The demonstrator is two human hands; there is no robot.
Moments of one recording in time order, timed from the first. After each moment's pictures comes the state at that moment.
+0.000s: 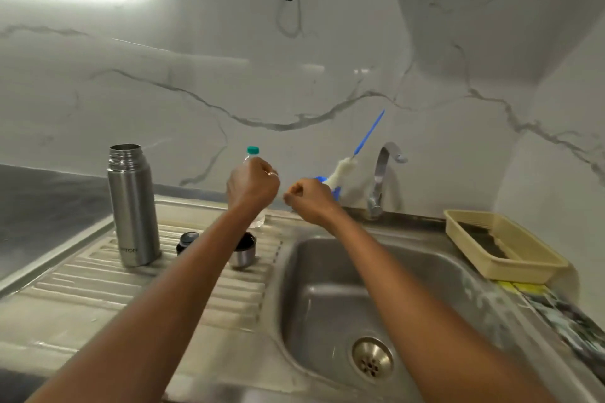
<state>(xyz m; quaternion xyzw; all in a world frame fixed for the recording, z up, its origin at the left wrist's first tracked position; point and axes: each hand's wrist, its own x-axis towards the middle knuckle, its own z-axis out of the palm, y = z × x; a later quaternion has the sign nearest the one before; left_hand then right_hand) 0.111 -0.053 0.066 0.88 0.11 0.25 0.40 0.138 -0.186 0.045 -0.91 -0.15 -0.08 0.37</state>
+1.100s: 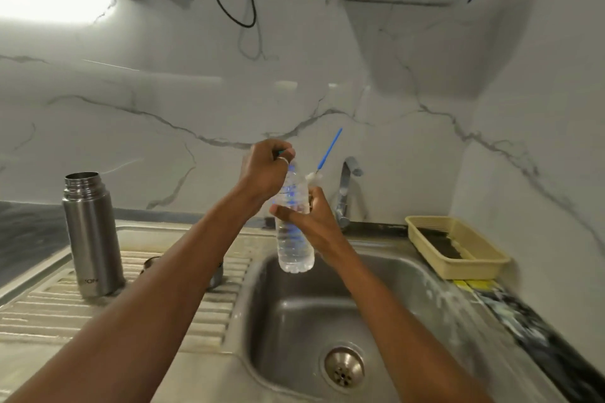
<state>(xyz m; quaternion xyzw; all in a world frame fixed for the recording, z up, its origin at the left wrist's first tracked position) 0.112 -0.120 0.125 0.79 -0.09 0.27 0.55 0.103 -0.243 0.043 -0.73 -0.17 -0.11 0.65</state>
